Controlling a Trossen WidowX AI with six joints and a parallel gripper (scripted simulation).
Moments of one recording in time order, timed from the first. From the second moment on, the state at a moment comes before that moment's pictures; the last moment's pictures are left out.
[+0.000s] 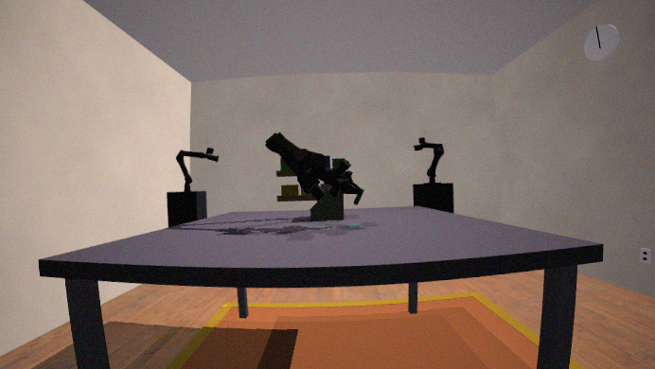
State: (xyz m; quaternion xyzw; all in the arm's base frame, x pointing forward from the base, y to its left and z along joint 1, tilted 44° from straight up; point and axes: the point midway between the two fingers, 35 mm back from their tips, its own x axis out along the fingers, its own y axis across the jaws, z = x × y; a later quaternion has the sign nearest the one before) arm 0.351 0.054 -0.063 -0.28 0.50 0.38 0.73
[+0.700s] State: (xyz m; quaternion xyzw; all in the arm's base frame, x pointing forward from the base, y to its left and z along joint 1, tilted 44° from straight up) arm 0.349 0.051 -0.052 -0.28 0.43 0.40 0.76
